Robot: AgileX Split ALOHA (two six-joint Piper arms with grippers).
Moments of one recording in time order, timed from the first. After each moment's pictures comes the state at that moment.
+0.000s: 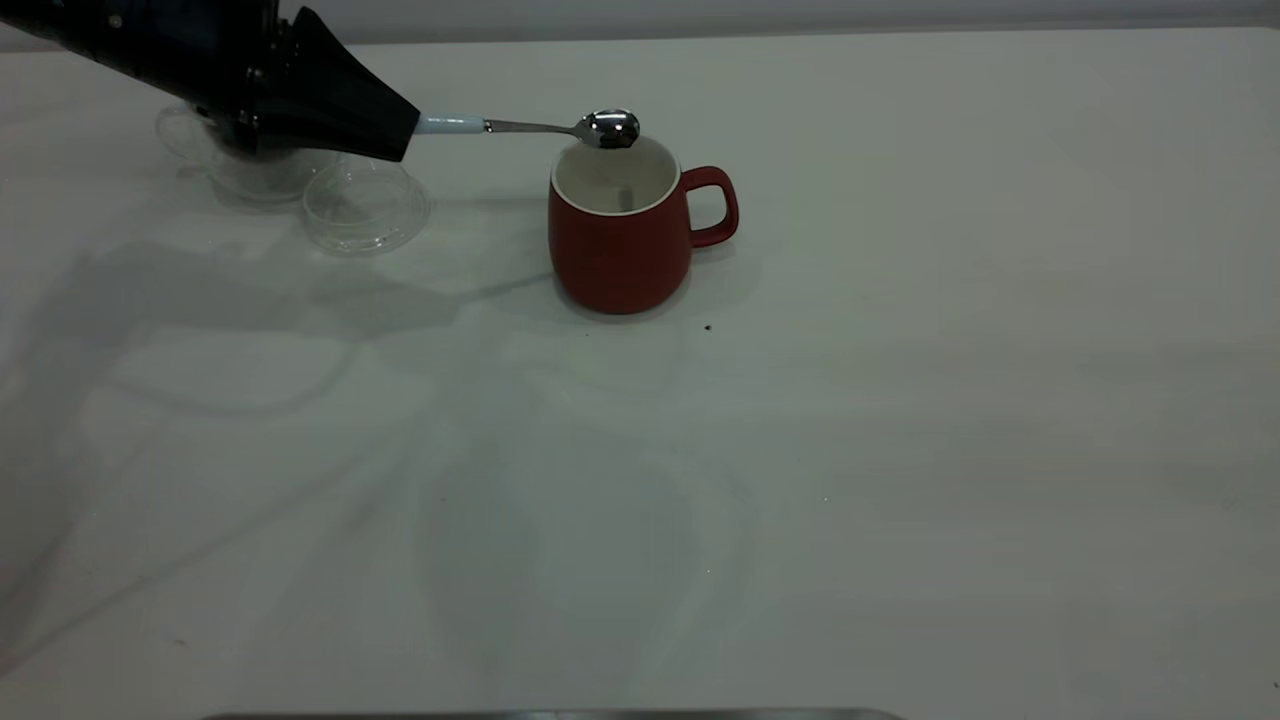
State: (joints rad) left arm 0.06 2.41 -1.50 -1.13 1.11 1.20; right arm -0.02 -0.02 -0.47 -0.06 1.13 -0.04
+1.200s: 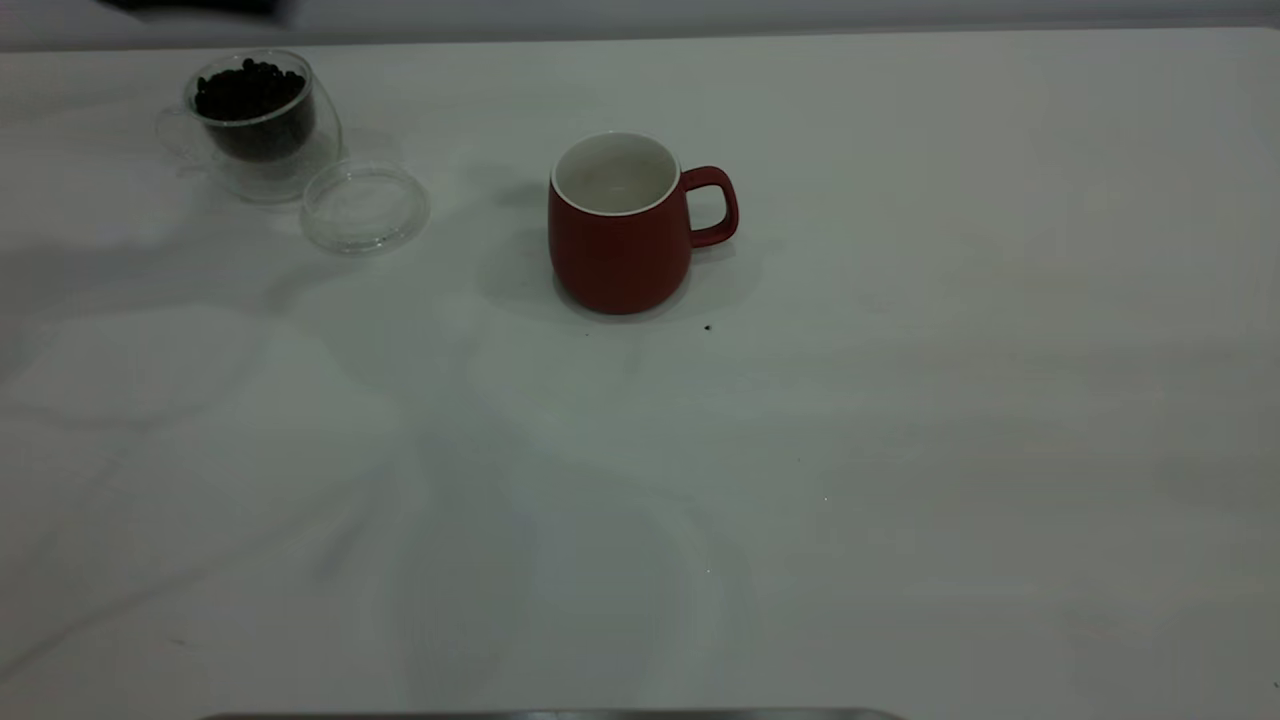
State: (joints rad) left arm 0.27 2.22 -1.50 -1.17 1.14 1.27; right arm -0.02 -0.02 -0.47 -0.06 1.13 -0.04
